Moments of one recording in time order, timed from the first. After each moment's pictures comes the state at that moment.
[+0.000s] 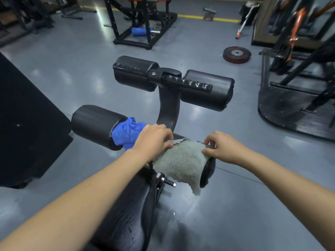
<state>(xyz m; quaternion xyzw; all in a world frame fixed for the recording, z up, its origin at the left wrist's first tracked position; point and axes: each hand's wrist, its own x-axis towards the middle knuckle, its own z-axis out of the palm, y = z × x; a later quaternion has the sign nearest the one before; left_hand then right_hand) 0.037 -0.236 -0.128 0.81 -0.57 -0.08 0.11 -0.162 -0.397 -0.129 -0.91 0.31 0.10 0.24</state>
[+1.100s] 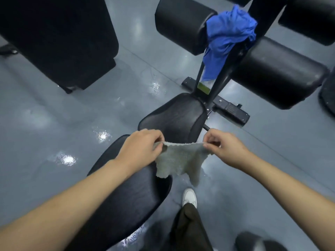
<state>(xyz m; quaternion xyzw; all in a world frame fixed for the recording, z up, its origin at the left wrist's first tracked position) -0.056 0.164 -0.263 0.89 -0.39 -0.14 0.19 -0.188 -0.086 -0.270 -0.91 0.15 0.08 0.38</state>
